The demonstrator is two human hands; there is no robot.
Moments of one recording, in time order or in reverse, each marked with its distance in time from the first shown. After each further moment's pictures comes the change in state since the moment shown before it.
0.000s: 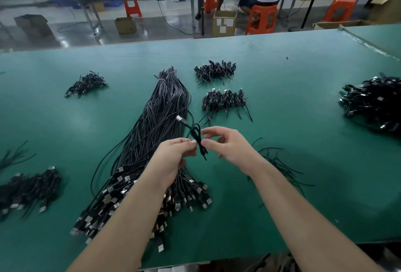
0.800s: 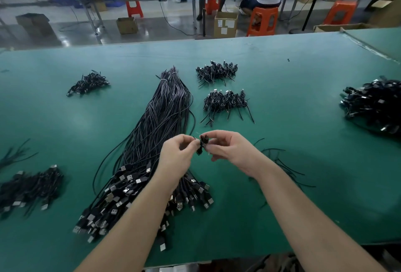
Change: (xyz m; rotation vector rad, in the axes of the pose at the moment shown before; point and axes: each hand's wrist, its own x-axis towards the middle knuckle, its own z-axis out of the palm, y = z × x) left_hand -0.010 -0.005 0.008 0.291 0.136 0.330; right_hand -0.007 -0.006 0.002 0.246 -0.137 0.031
